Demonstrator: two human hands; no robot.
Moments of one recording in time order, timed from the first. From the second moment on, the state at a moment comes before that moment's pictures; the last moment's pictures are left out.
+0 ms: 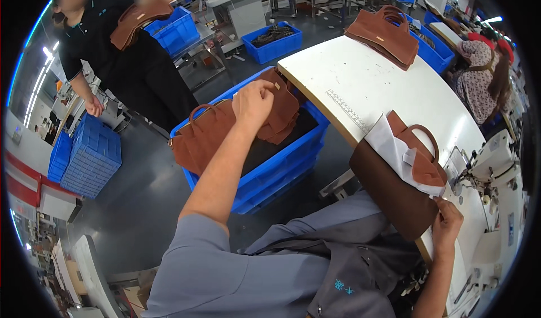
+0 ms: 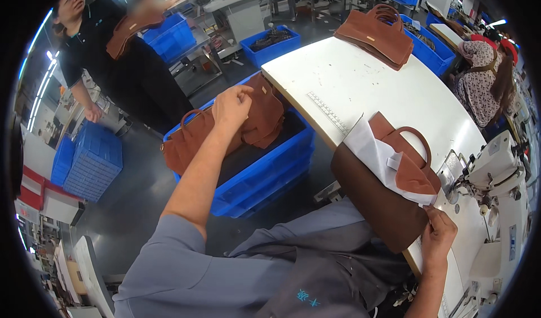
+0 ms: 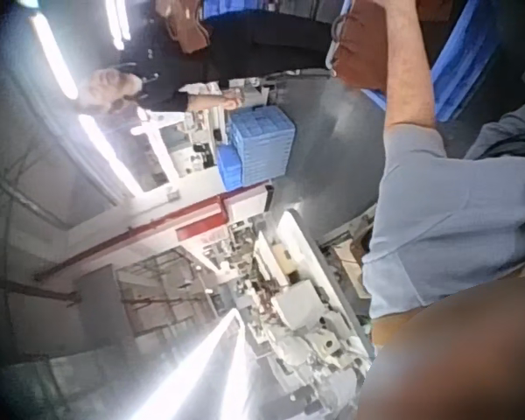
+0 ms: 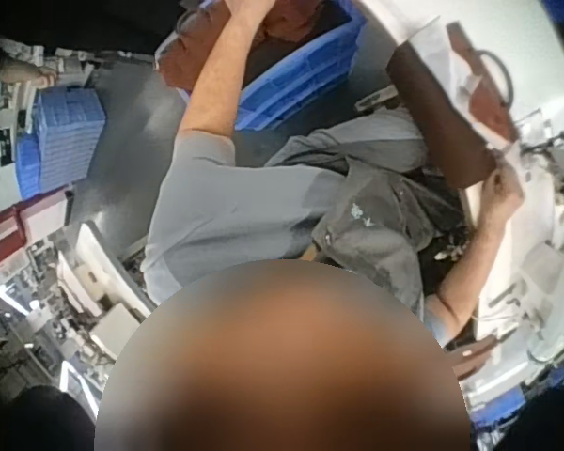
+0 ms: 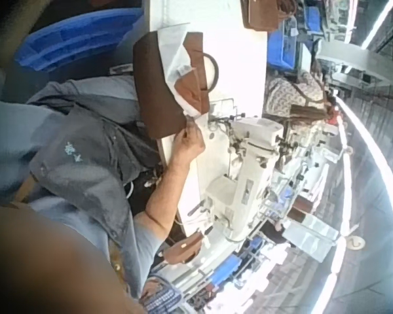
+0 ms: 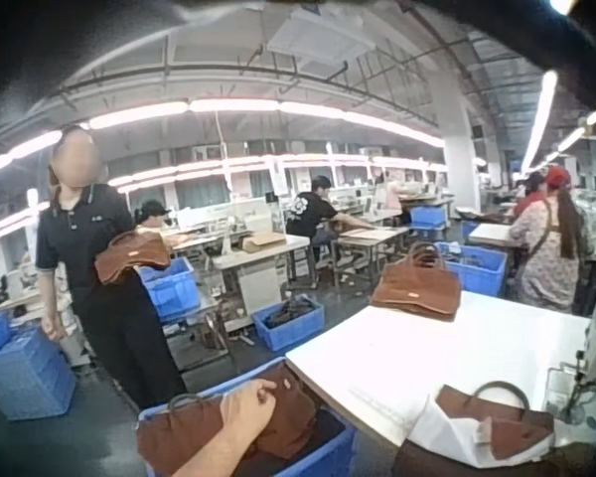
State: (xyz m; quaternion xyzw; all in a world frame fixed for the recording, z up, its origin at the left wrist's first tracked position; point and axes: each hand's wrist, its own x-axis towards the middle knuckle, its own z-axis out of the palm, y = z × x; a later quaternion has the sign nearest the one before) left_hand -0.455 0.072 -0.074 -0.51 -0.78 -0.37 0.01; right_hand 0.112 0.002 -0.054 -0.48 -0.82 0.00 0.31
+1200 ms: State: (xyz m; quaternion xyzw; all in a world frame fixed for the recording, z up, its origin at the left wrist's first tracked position) left_hand -0.142 -0.025 -0.078 -0.90 -0.11 -0.40 -0.08; right_hand 0.108 0.003 -0.048 -0.45 -0.83 -0.06 0.31
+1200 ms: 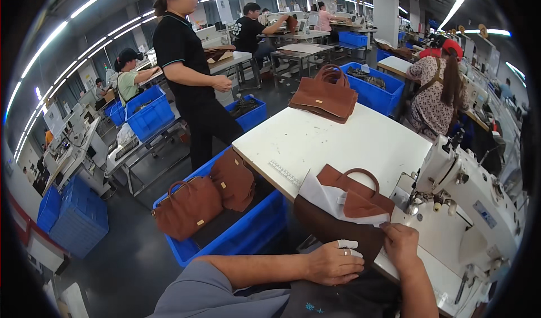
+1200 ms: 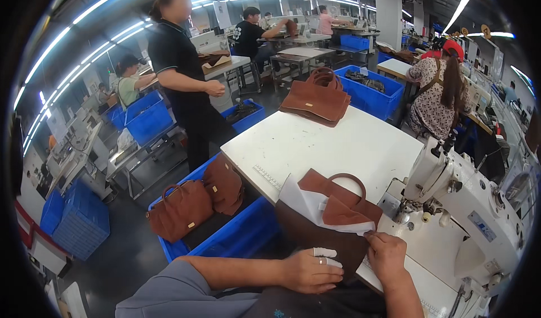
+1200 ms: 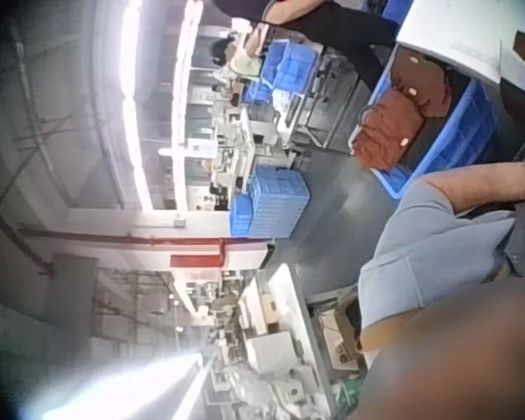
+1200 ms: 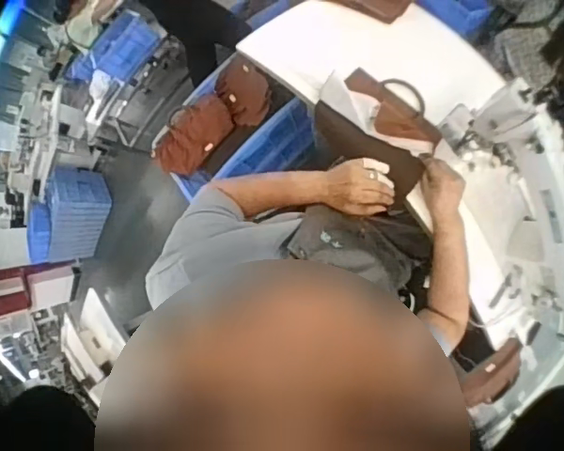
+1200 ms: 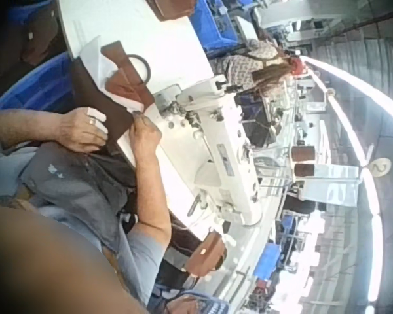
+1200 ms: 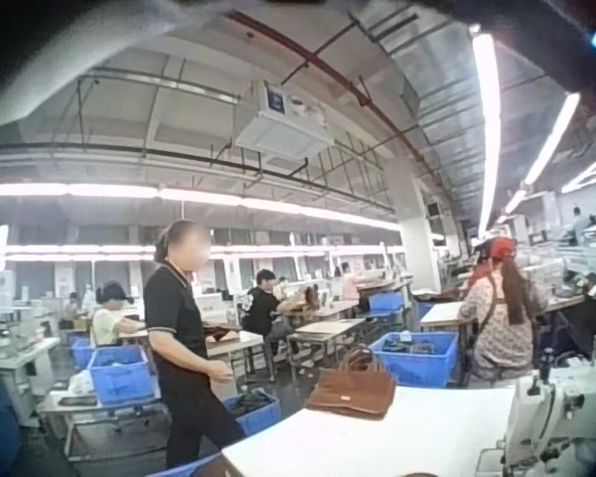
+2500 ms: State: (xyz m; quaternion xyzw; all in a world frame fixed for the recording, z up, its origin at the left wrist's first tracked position) left_hand -0.170 0.100 0.030 -0.82 -0.40 -0.42 -0.01; right_hand 0.106 0.002 -0.040 -0.48 -0.82 -0.06 0.30
